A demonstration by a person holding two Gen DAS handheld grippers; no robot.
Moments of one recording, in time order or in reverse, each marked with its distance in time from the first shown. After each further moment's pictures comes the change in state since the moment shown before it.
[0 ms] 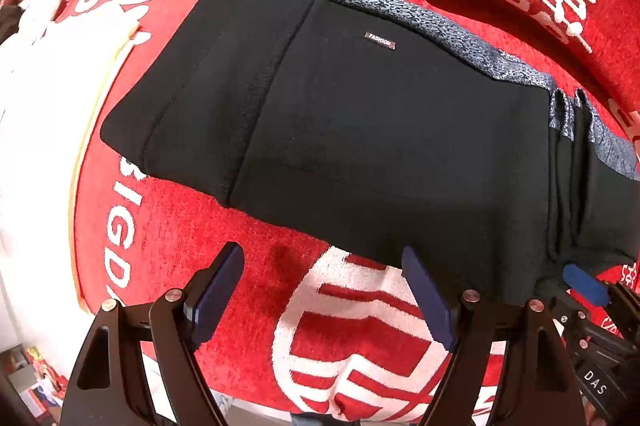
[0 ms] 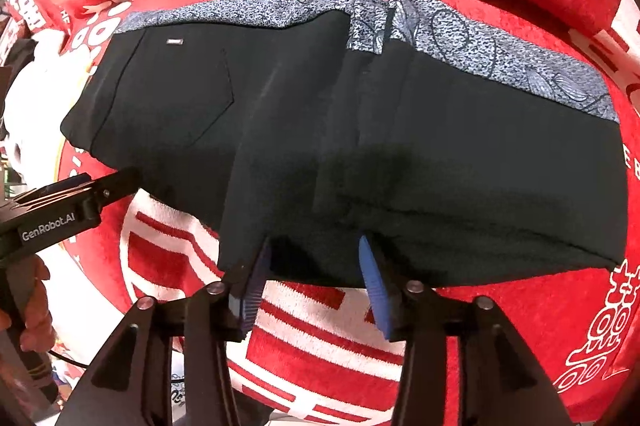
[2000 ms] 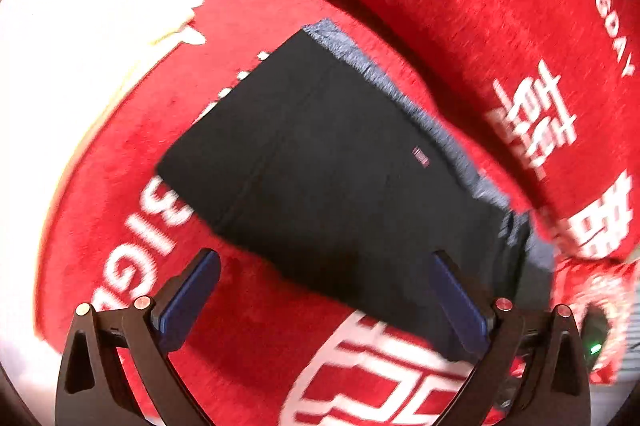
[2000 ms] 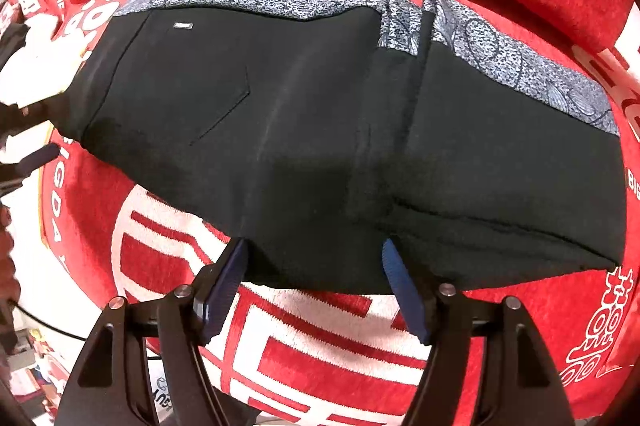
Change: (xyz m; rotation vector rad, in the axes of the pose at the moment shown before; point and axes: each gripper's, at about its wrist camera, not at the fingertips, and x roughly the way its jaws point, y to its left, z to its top) left arm 0.001 0.125 0.019 -0.265 -0.152 -0.416; right arm 0.012 0.025 0.004 -0.032 -0.004 -0.067
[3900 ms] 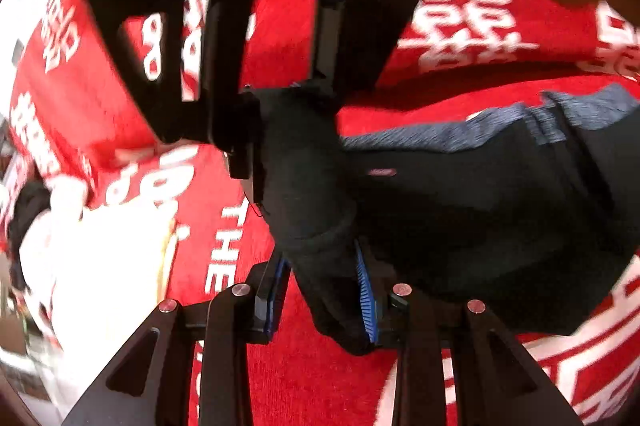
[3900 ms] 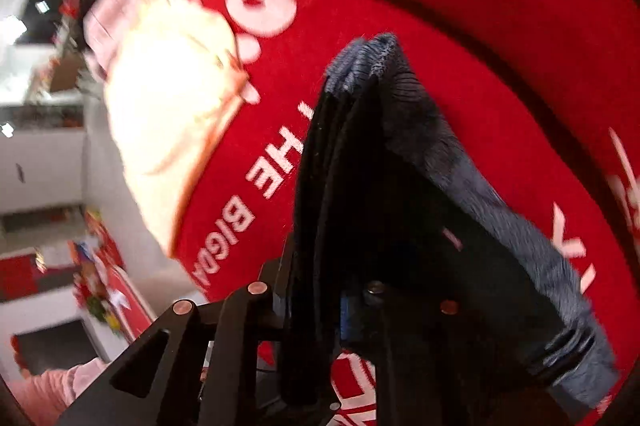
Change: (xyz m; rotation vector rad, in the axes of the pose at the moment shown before) left arm 0.002 -0.152 -0.063 0.803 -0.338 0.468; right arm -0.018 0.153 0.184 -0.327 0.230 0.399
